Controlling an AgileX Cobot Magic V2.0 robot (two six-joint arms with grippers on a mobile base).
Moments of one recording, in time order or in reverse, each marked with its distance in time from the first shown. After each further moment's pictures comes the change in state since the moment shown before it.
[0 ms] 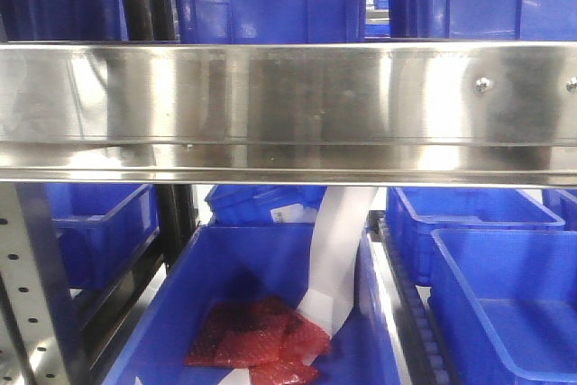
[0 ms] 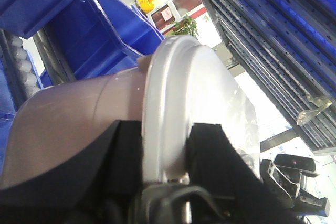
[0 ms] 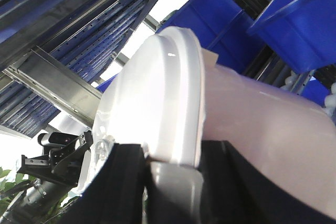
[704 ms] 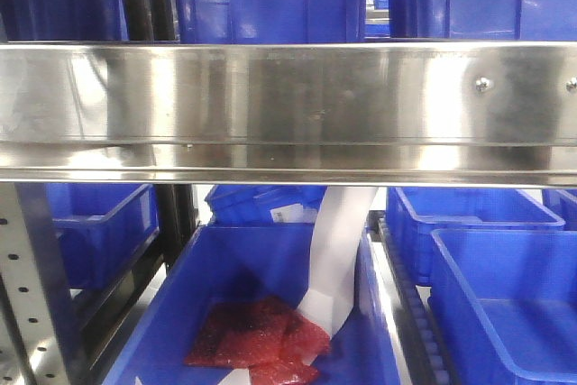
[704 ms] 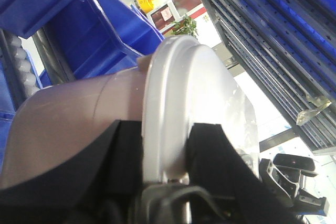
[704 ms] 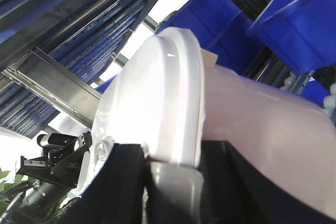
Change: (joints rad) left arm 0.000 0.000 0.000 -0.002 0.001 0.000; right arm 0.000 0.000 0.000 0.002 -0.005 0.000
